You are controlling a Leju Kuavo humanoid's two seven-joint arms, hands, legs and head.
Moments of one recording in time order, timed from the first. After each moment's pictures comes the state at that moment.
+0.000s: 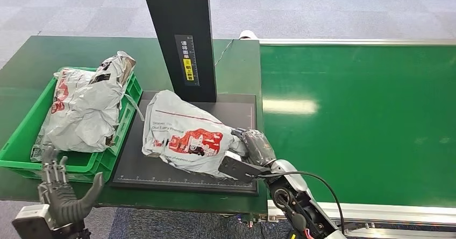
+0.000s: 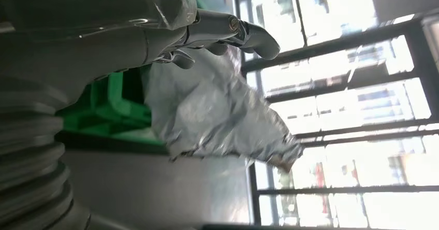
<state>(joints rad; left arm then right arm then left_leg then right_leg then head) 0.23 -0.17 0.15 -1.71 -0.09 0.11 -0.54 -0.42 -0.03 0.61 -0.98 0.62 -0.18 -0.22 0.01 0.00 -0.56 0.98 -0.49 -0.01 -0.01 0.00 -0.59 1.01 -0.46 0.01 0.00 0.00</state>
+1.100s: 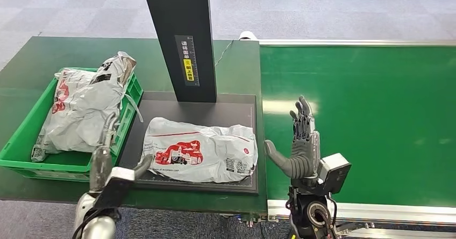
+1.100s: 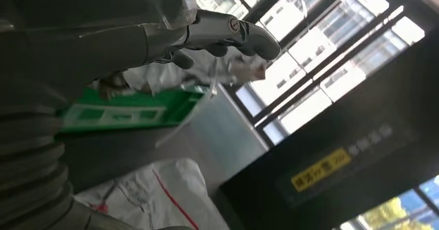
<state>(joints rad) -0.02 -0.04 -0.11 -1.53 -0.62 0.19 -0.31 -0.12 0.09 0.24 -1.38 -0.05 -0.11 -0.55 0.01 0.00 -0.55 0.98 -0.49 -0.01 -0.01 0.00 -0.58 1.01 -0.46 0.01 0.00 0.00</state>
